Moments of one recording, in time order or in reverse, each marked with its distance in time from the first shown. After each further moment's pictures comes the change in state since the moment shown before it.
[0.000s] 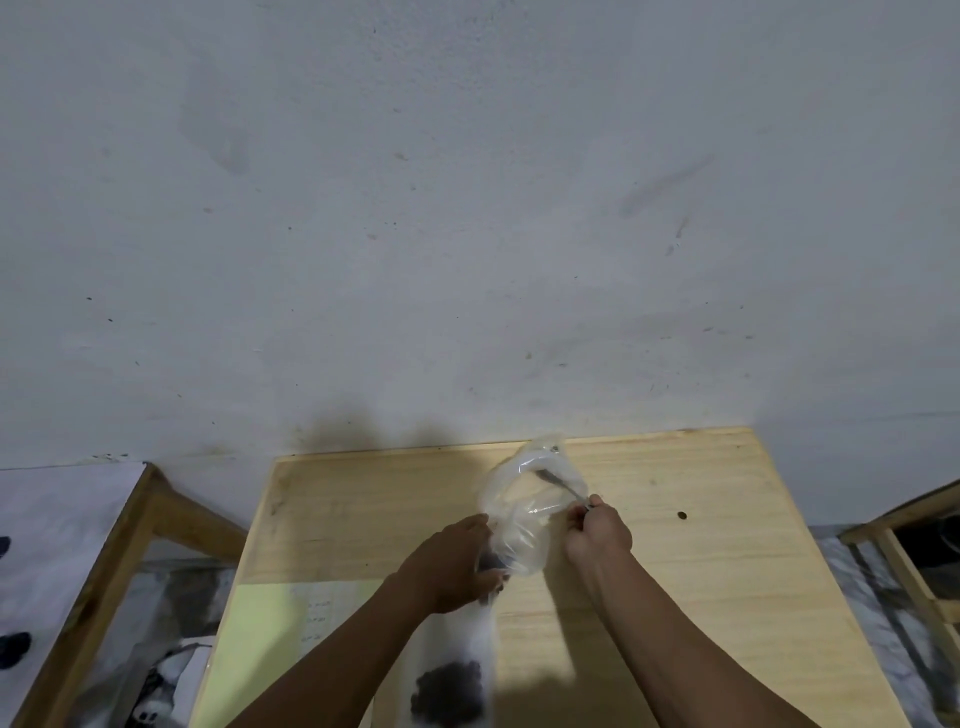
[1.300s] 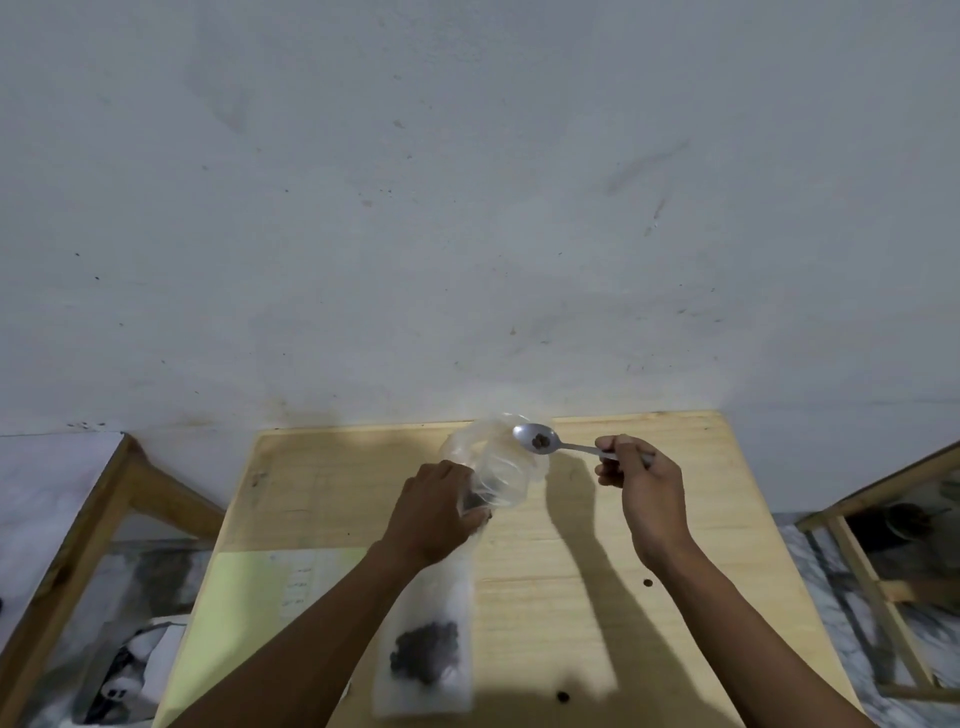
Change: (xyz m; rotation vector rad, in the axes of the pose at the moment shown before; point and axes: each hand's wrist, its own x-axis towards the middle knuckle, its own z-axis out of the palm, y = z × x) left_hand -0.005 0.011 -0.004 0.070 0.340 -0.040; right_hand -0.072 -0.068 -0.036 -0.826 -0.447 -0.808
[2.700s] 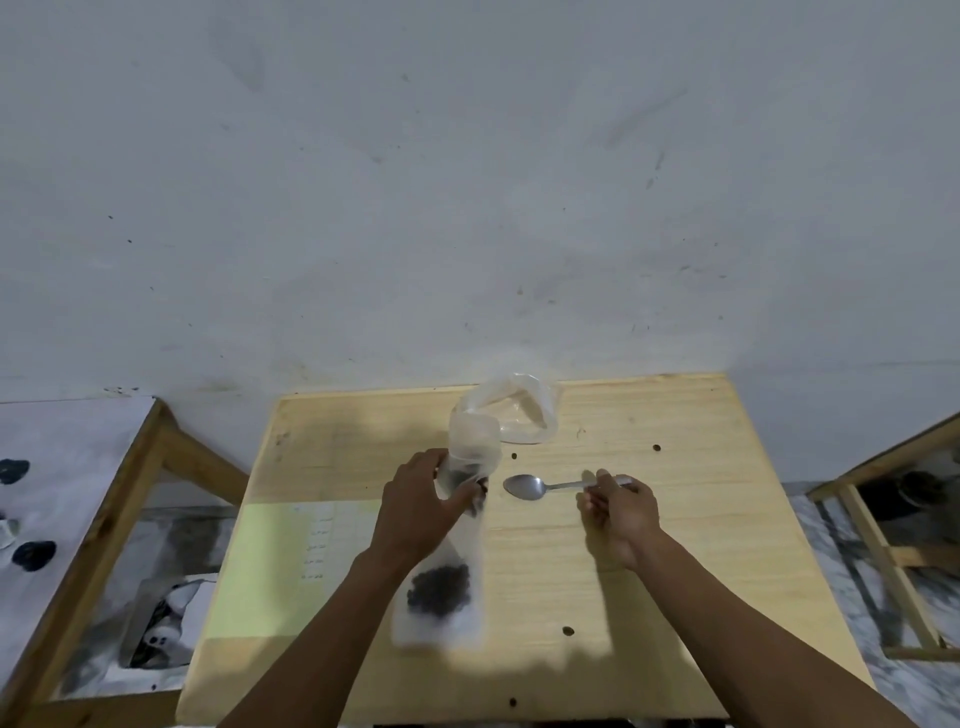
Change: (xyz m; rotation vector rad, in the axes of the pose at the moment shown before) left_hand -0.066 0.006 -0.008 -0.310 0.181 -0.261; right_hand -0.018 0.089 -0.014 0.214 0.055 0.567
